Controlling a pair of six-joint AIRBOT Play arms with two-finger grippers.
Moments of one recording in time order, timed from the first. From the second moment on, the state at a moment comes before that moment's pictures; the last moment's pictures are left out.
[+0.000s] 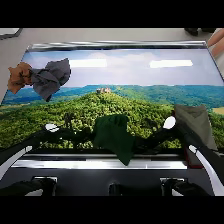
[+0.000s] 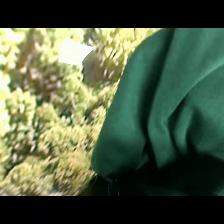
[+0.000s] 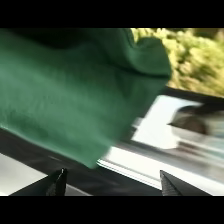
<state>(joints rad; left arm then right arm) -0.29 -1.32 0.58 0.42 -0.79 -1.35 0.19 -1.22 0.67 -0.93 1.29 1.55</state>
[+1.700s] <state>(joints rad) 0.37 -0.51 1.39 1.11 -0.85 -1.52 0.30 -0.63 1.49 -1.91 1.29 1.92</state>
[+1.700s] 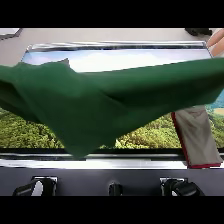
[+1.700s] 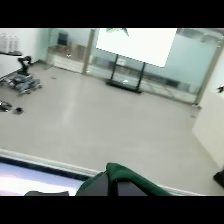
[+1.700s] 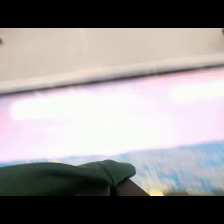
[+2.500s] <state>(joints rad) 0.11 -1.37 1.13 1.05 -0.73 -1.39 0.30 -1.35 1.01 -1.62 1.18 1.95</state>
